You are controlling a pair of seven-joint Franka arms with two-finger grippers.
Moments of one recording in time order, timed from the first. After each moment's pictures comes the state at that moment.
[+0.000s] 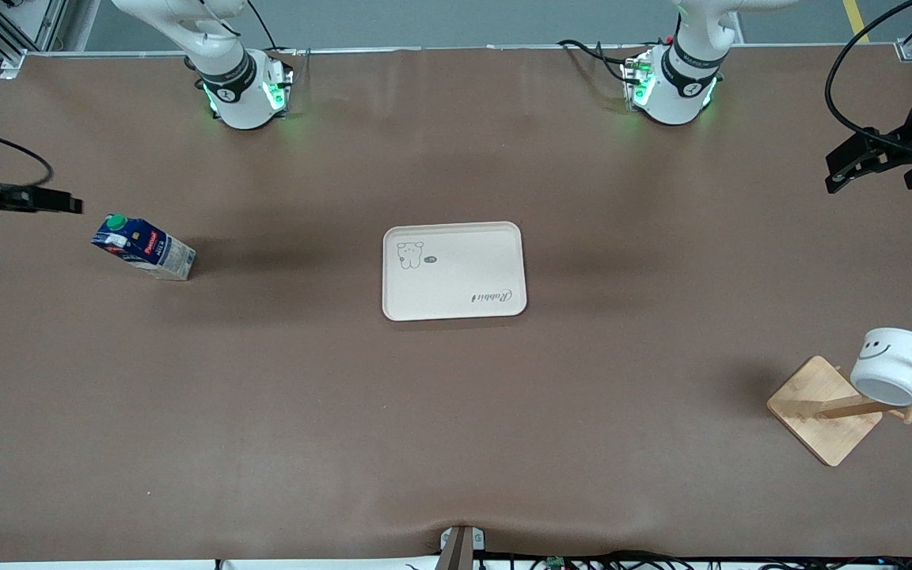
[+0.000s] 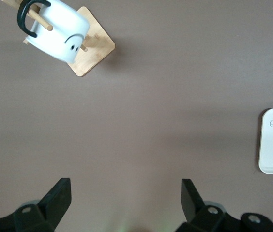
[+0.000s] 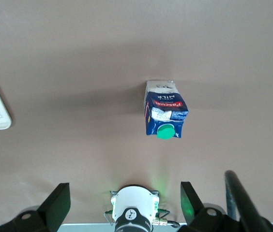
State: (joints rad) left arm -0.02 -0.05 -0.05 -1.54 0.06 1.49 -0.07; right arm -0.04 0.15 -0.12 -1.43 0.04 1.24 -0.09
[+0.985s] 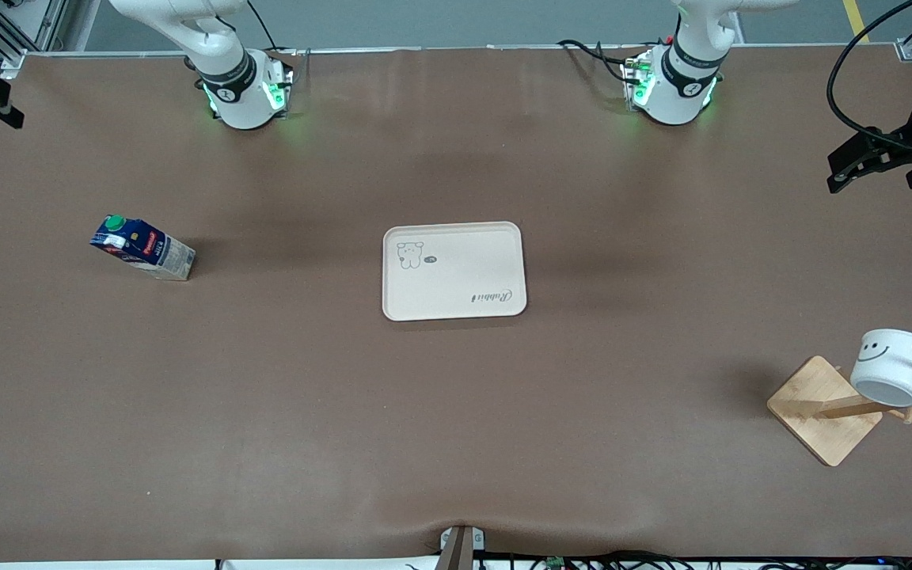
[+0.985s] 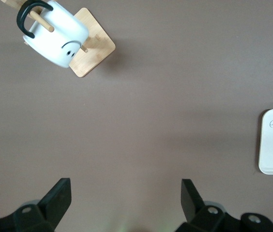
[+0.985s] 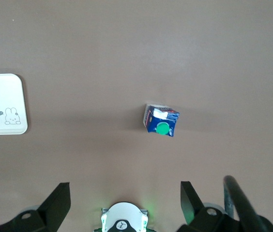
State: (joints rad) left arm -0.02 -0.05 -0.05 -1.54 0.06 1.49 -0.07; right arm 0.02 -0.18 -0.13 -1.55 -0.01 1.30 -0.13
